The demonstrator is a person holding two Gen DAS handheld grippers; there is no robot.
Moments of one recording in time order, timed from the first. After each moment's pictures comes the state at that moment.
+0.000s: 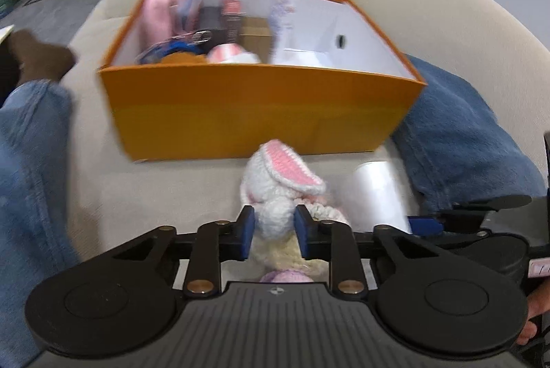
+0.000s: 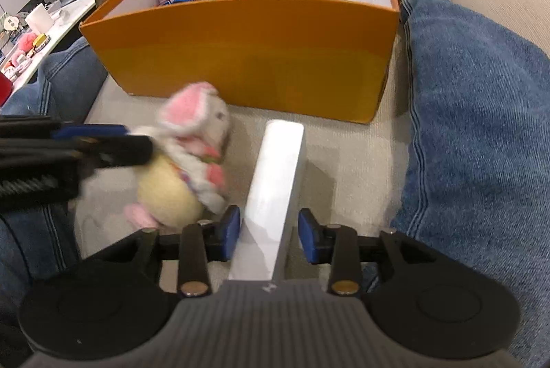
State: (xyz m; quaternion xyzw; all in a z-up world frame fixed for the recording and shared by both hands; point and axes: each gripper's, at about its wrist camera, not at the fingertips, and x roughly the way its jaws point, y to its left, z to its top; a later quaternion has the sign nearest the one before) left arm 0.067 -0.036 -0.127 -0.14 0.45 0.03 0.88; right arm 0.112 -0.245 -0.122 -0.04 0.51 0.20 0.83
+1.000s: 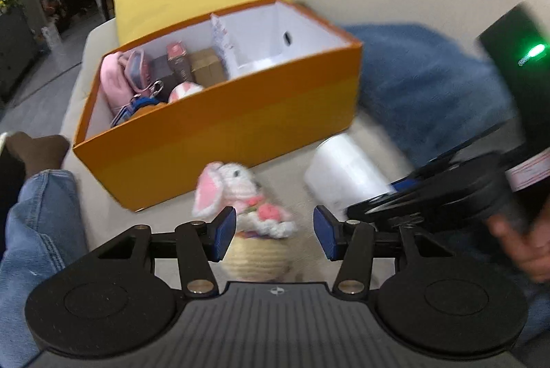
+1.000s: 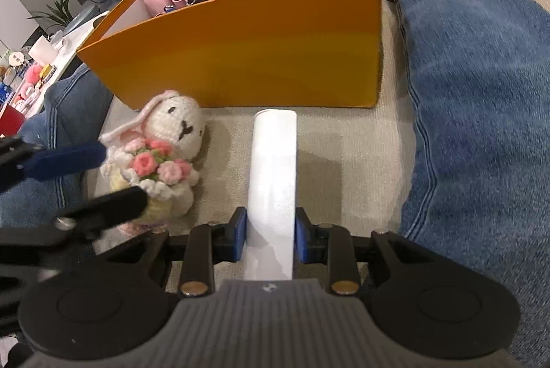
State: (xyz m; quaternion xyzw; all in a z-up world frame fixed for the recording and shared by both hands) left arm 0.070 -0.102 -0.117 0.06 0.44 -0.01 0.90; right arm 0.115 -0.257 -0.127 0.03 0.52 0.21 0.83
